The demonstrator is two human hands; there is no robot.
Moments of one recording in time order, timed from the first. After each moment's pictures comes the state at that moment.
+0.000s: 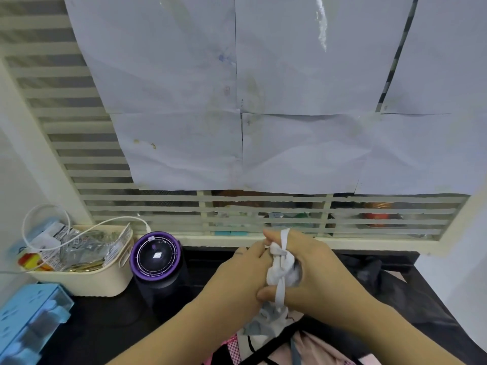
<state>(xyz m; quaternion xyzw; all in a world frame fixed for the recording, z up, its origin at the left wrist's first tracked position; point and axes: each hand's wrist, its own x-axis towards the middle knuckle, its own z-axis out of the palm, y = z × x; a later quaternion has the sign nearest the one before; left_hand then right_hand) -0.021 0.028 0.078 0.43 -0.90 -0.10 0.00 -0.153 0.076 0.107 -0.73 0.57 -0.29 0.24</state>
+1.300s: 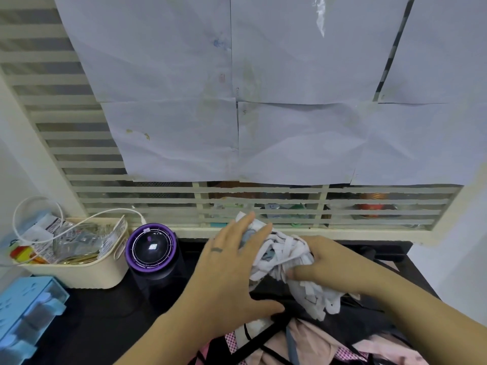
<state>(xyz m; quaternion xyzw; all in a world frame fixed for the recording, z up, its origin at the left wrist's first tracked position) 0.009 0.047 0.073 0.41 -0.90 -0.07 0.16 -0.202 0.060 0.086 -0.73 0.58 -0.16 0.34</state>
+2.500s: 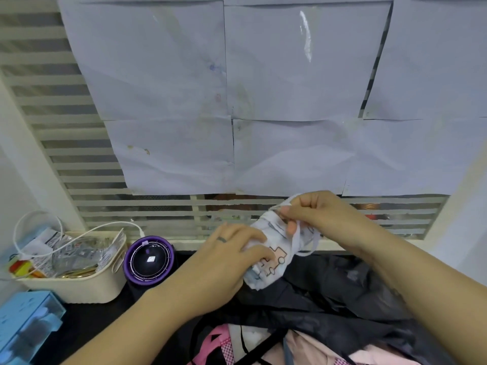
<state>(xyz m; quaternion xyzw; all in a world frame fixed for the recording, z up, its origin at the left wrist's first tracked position) 0.016 0.016 0.085 0.25 -0.95 0.06 0.17 -0.199 0.045 0.150 -0.61 0.58 -0.38 0.37</state>
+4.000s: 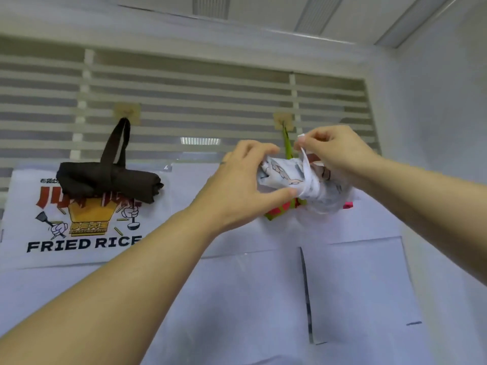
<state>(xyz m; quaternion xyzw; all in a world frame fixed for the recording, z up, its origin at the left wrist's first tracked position) -0.115 -0.047 0.486 0.09 -0.85 0.10 0.52 -0.296 0.024 0.530 -0.59 0.50 -0.61 -0.17</state>
